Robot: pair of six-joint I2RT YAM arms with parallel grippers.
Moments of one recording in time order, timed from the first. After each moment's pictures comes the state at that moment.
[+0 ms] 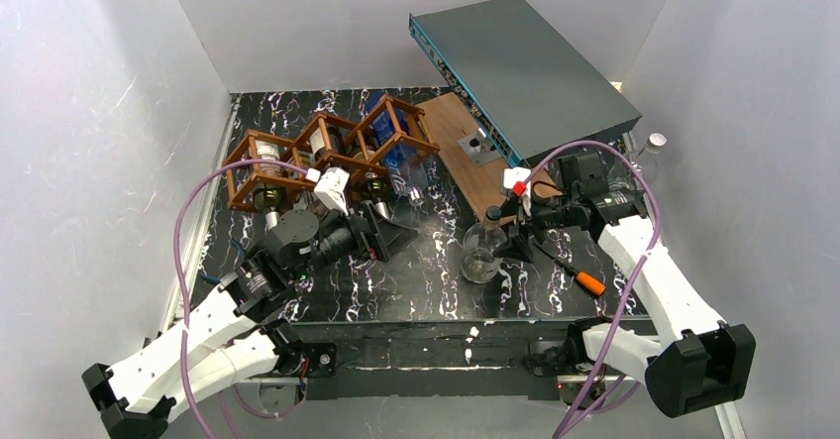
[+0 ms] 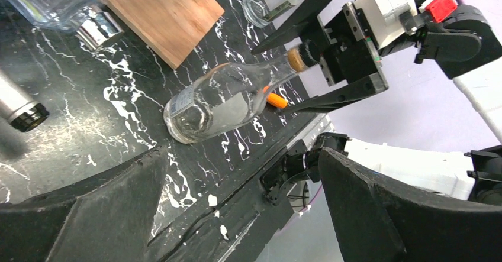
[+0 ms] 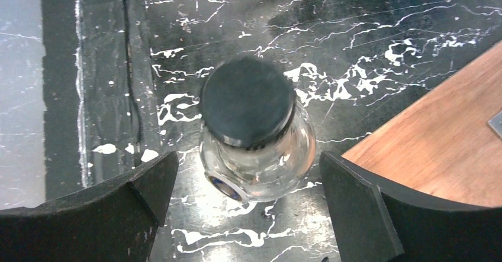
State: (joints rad) left arm -0.84 0.70 0.74 -0.25 0.05 -0.77; right arm 0.29 1.08 0.94 -0.80 -0.94 -0.83
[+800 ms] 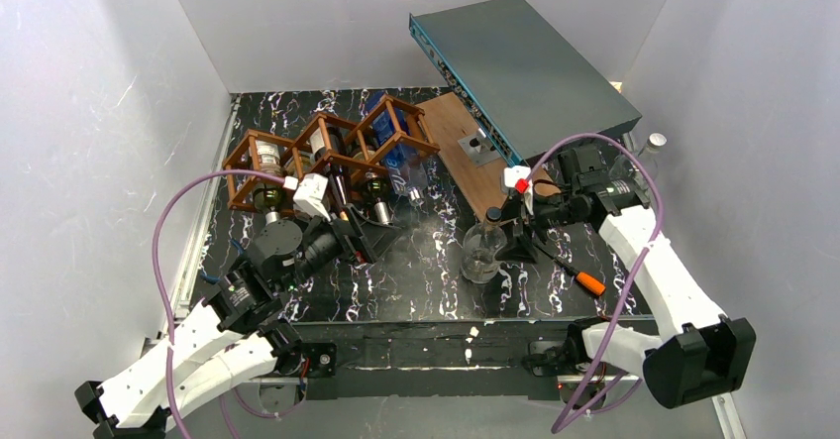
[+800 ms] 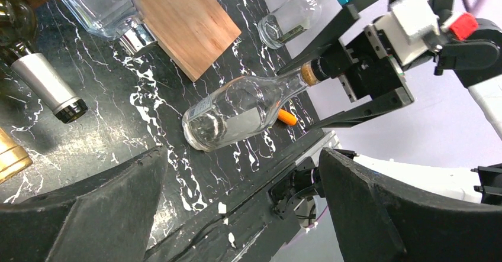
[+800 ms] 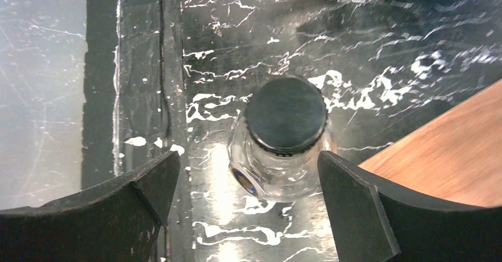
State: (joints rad) left arm -0.84 0.58 0.73 -0.33 -0.07 -0.77; right arm 0.29 1.14 1.05 -1.01 -1.00 -0.89
